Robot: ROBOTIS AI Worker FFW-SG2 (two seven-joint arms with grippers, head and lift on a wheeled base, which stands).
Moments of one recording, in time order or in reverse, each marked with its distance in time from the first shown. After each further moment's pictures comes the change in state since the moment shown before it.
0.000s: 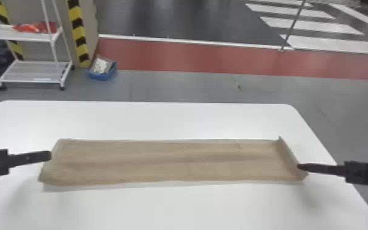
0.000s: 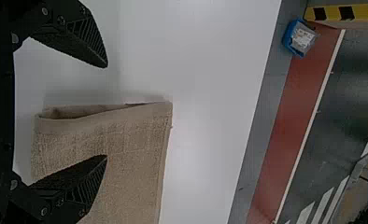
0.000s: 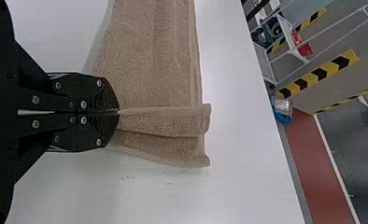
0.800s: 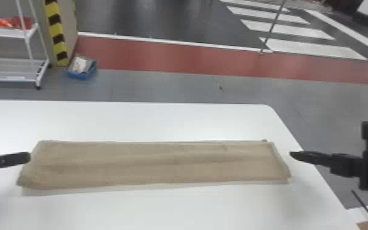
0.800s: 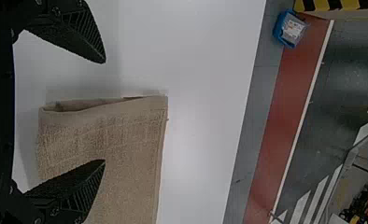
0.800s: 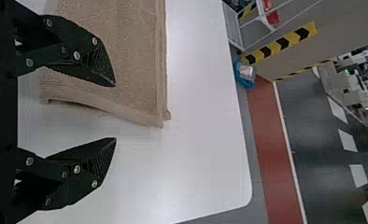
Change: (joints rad) left arm 0.035 -0.015 -0.007 -0.092 0.006 0.005 0.009; right arm 0.014 0.044 -0.146 -0.029 -0.044 -0.170 -0.168
